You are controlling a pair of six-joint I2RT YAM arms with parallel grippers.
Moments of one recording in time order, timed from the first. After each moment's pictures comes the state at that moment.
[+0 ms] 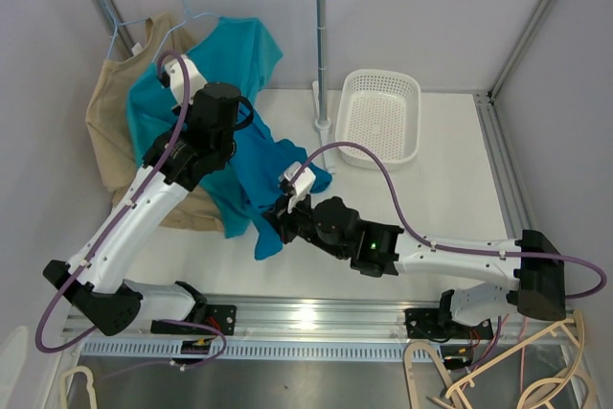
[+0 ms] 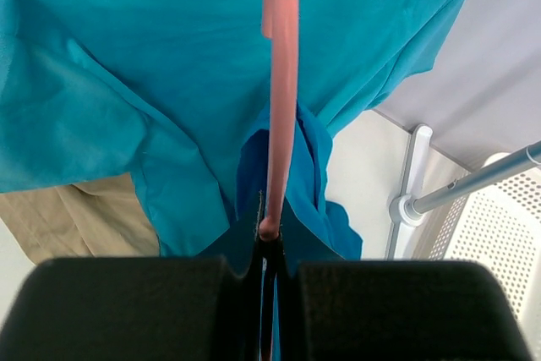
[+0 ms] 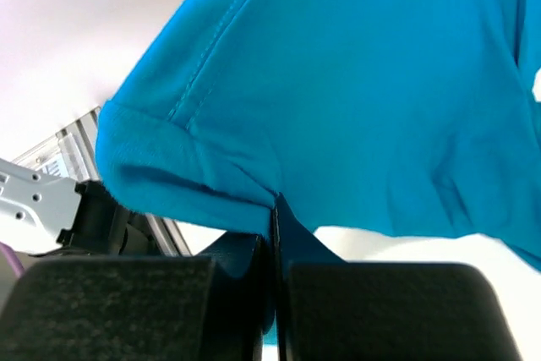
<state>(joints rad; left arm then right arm) -0.59 1.29 1.56 -0.74 -0.96 -0.67 1.30 1.37 1.02 0.22 0.31 0.25</state>
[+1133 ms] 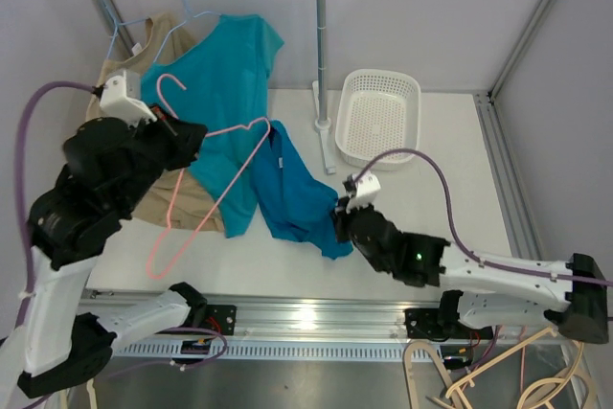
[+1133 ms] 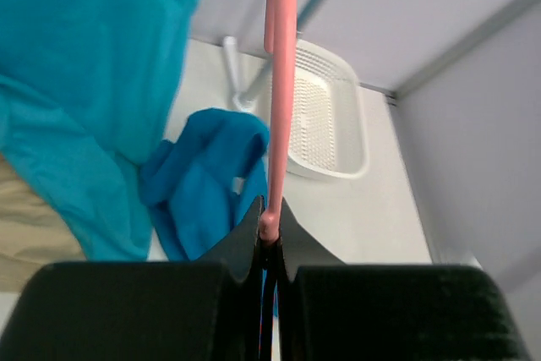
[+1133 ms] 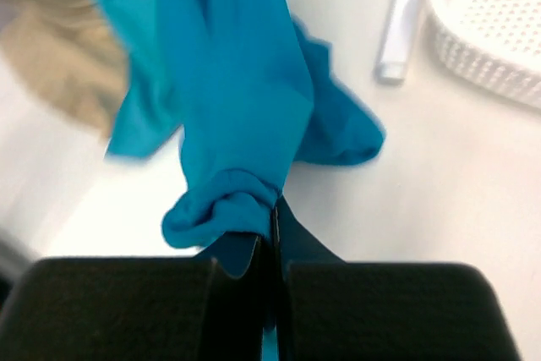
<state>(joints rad) -0.61 0.99 1.72 -0.97 -0.37 -0.58 1.28 1.03 0.75 -0.10 0.71 0.47</state>
